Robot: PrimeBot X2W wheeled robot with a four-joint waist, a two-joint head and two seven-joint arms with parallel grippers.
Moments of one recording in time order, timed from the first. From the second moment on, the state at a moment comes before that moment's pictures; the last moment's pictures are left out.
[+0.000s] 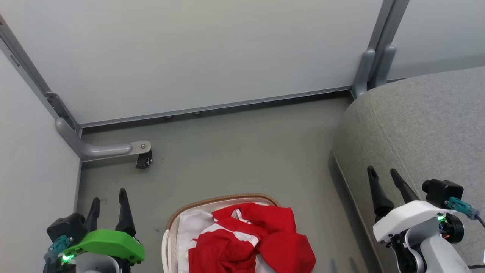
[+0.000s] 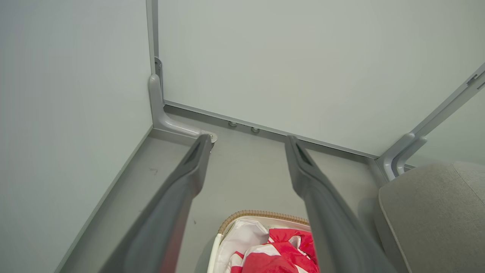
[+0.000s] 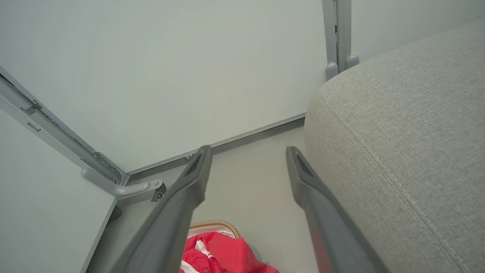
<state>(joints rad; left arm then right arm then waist) -0.09 0.11 -0.06 0.37 -0.50 0.01 -0.15 -0.19 -0.11 0.04 0.40 0.50 0.13 -0.15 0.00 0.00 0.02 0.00</state>
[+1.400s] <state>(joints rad) -0.07 0.06 -0.04 0.36 -0.12 -0.02 -0.24 -0.19 -0.09 0.00 0.37 0.11 0.13 -0.24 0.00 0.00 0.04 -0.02</state>
